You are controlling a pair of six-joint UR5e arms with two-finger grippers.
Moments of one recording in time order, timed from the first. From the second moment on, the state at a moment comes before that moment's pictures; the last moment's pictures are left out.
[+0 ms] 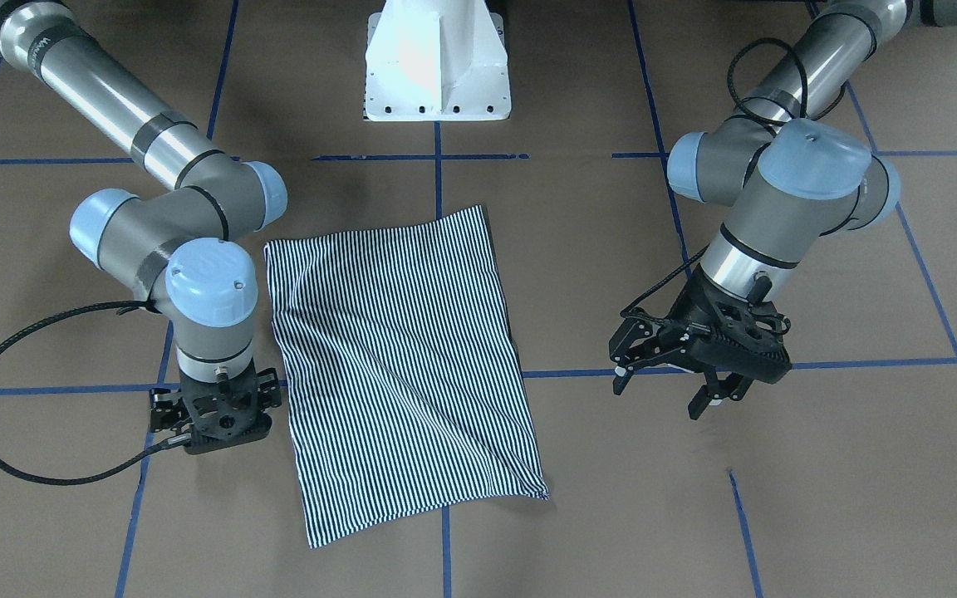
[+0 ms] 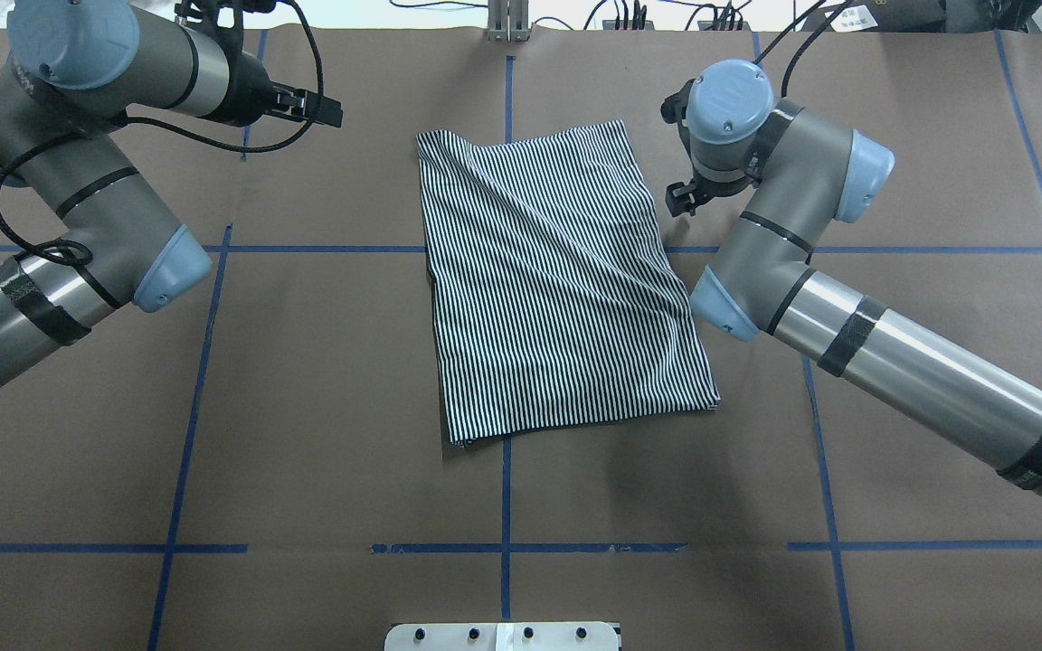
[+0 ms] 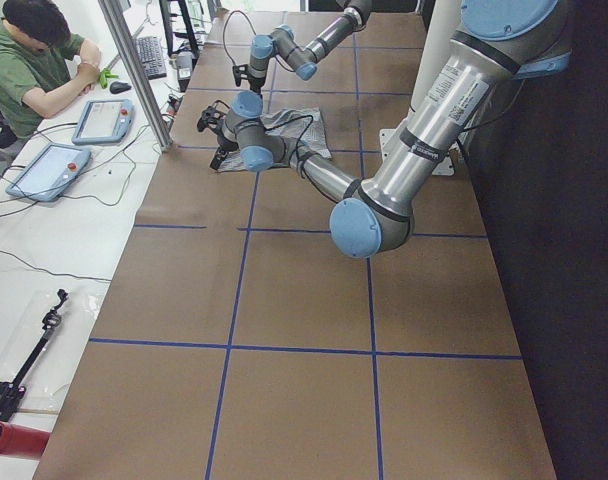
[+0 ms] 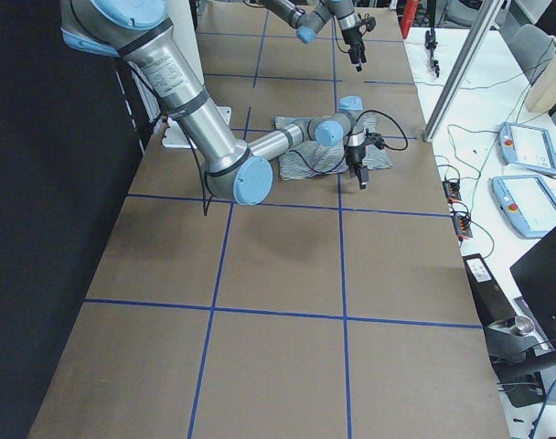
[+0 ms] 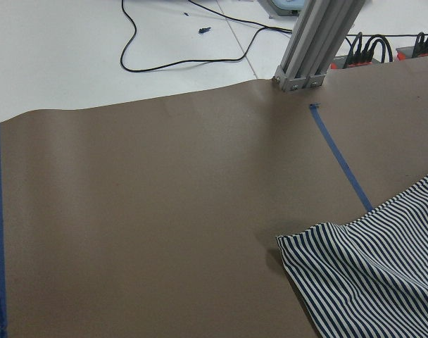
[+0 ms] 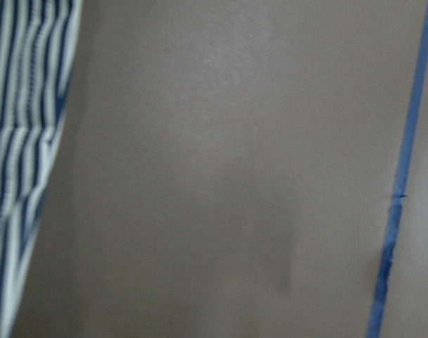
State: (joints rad) left arm -0.91 -2.17 -1.43 -2.25 -1.91 -0.82; right arm 0.80 -0.88 1.24 -1.43 1.71 0.58
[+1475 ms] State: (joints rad) left arm -0.38 -1.99 -1.80 -2.23 -1.53 -1.56; right arm 0.84 -1.39 1.77 -0.81 1.96 1.40
